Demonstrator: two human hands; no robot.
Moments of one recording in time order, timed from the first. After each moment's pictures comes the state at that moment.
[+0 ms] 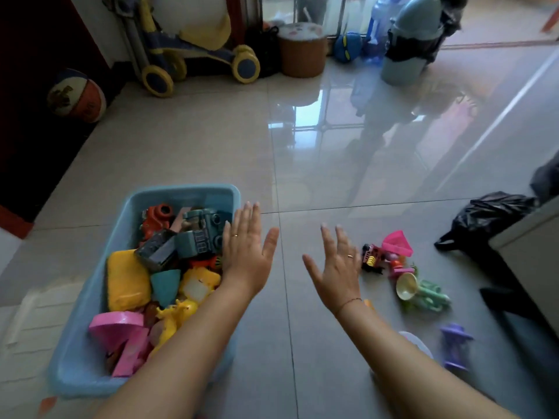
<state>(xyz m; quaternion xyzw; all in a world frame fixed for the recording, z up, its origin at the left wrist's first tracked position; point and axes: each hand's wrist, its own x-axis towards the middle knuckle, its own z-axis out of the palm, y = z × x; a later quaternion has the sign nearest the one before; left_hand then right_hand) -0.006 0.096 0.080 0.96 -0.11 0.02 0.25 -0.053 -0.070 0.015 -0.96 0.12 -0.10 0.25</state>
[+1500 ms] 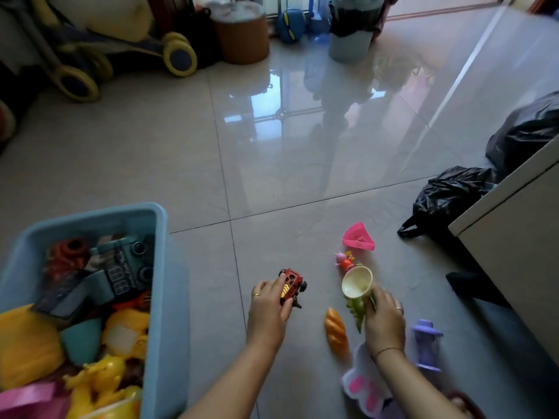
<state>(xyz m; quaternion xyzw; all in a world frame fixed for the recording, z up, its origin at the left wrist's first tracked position) -0.044 -0.013 -0.041 0.93 -0.14 -0.10 0.32 -0.125 -0.213 -0.076 -0.89 0.35 -0.08 0.29</state>
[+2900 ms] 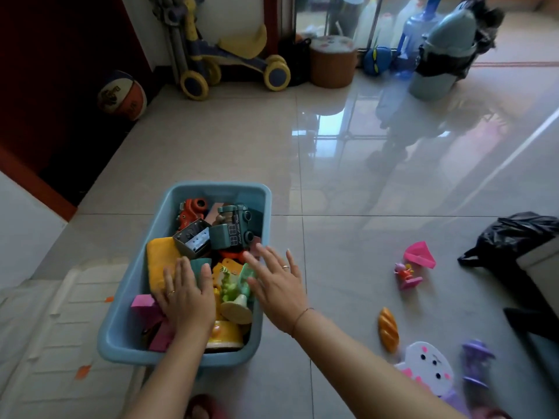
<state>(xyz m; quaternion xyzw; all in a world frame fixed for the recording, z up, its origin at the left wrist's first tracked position) -0.070 0.228 0.046 0.95 0.20 0.05 0.24 -0.069 0.061 0.056 -0.96 -0.15 0.03 0.23</state>
